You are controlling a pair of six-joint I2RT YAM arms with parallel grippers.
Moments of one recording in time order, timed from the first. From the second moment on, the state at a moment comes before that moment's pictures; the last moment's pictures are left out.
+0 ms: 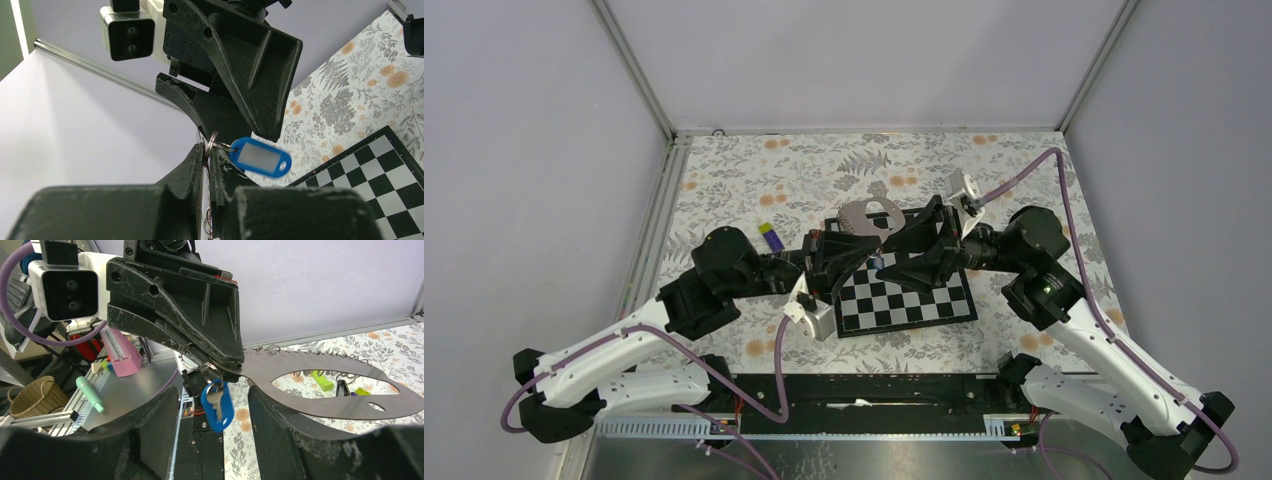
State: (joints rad) left arm -1.08 0.90 1.04 -0.01 0.44 1.01; right arm 0.71 0.87 0.94 0.16 -0.82 0.40
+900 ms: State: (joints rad) left arm -1.11 0.92 1.05 0.02 0.40 1.05; right arm 0.70 0.87 0.94 0.22 -0.82 0.52
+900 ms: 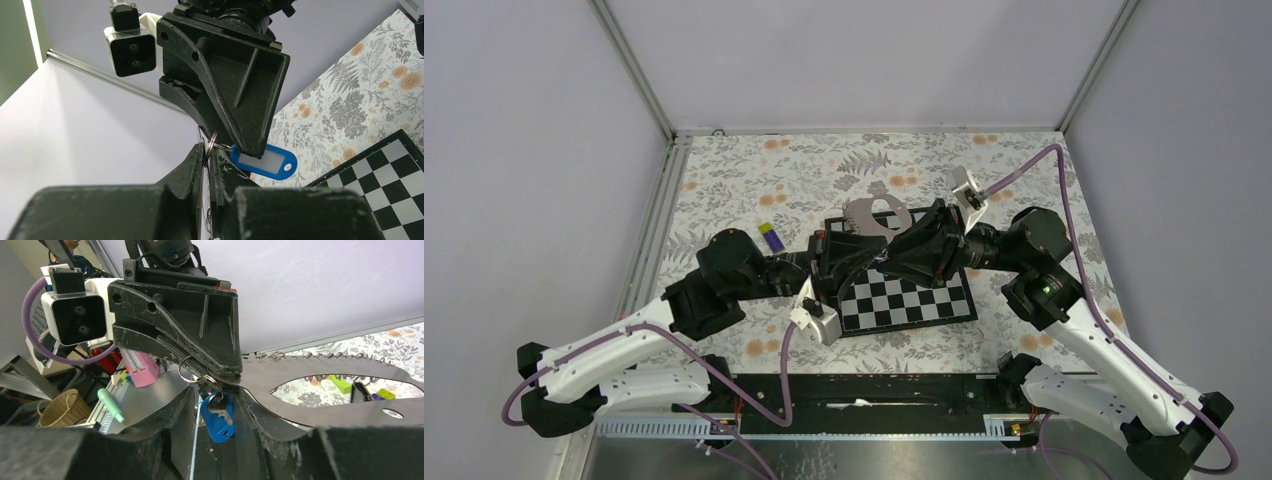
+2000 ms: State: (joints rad) left arm -1.11 0.93 1.05 -0.02 0.34 1.05; right arm 0.70 0.83 0.93 0.18 -0.79 0.49
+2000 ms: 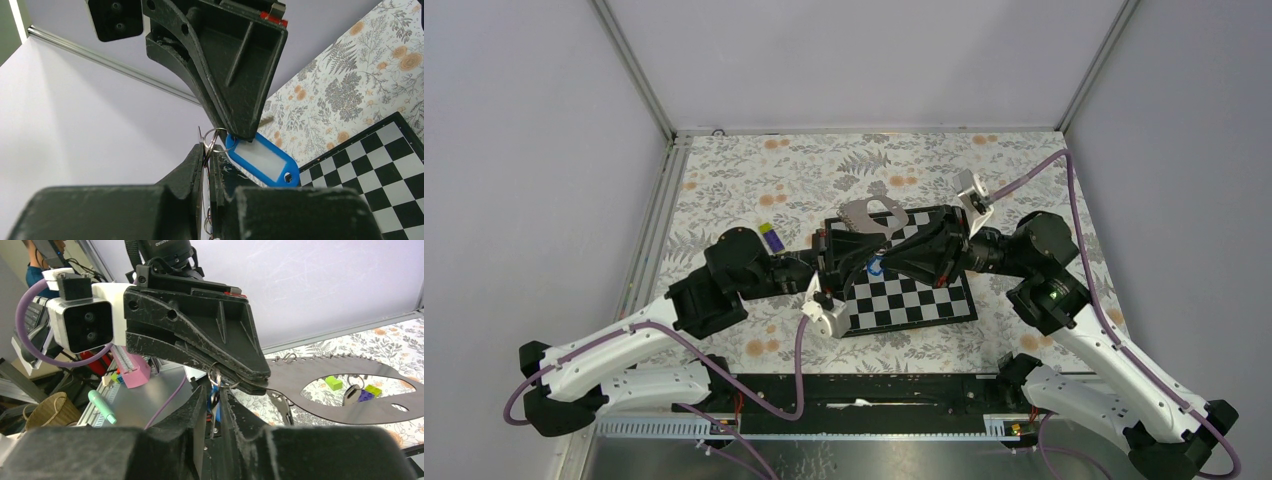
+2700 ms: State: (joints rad) left arm -1.11 0.94 1.05 -0.01 0.33 1.05; right arm 0.70 0.83 0.92 0.17 -0.74 0.49
